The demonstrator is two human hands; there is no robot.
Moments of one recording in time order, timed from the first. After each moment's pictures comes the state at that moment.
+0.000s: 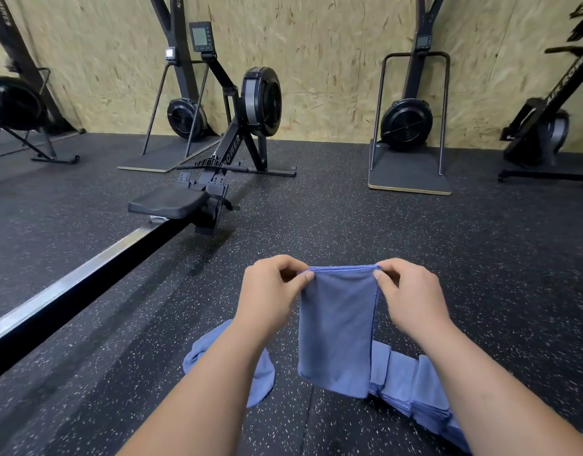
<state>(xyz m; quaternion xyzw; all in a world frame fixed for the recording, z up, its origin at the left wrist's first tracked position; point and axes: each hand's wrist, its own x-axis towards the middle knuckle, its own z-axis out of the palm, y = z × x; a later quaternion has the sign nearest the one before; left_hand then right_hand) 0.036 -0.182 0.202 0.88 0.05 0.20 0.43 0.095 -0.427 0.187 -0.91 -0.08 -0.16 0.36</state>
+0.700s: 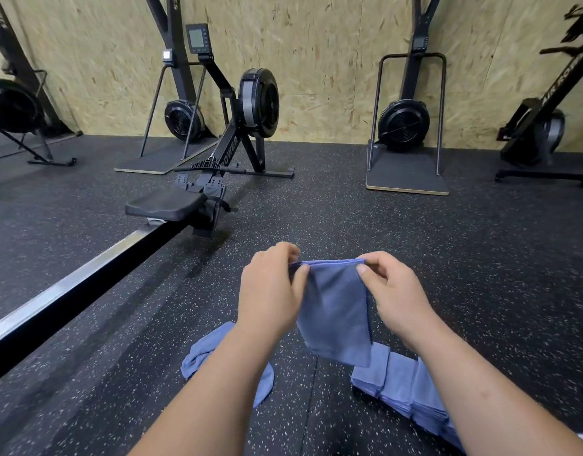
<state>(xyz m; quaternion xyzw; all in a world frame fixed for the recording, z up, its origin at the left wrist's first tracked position) 0.036 -0.192 0.211 0.93 0.04 0.27 0.25 0.088 -0.407 0.195 -0.79 -0.14 -0.06 0.60</state>
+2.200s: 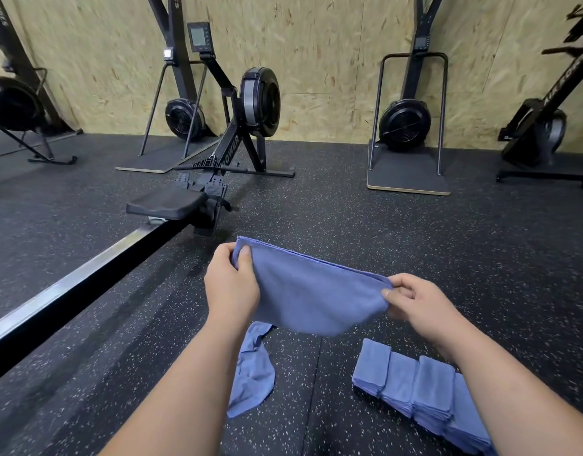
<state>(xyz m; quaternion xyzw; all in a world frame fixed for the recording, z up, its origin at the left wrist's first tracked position) 0.040 -0.142 0.203 0.77 0.24 0.33 0.50 0.109 -0.459 0.159 -0.80 -0.08 0.10 0.59</state>
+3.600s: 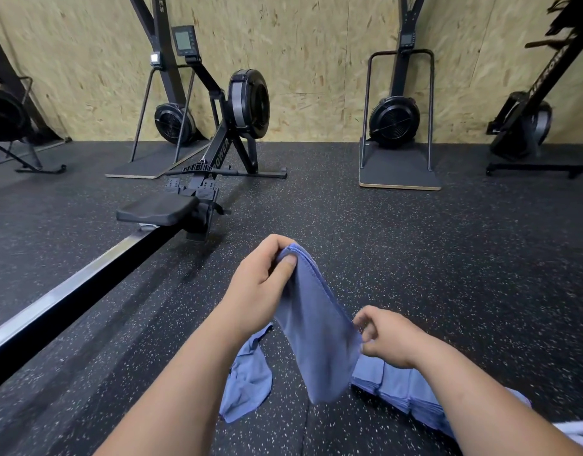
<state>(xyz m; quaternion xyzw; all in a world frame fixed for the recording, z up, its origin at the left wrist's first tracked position) 0.020 -0.180 0.241 0.84 -0.11 0.19 0.49 0.093 -0.442 0.134 -0.93 -0.13 0.21 0.26</state>
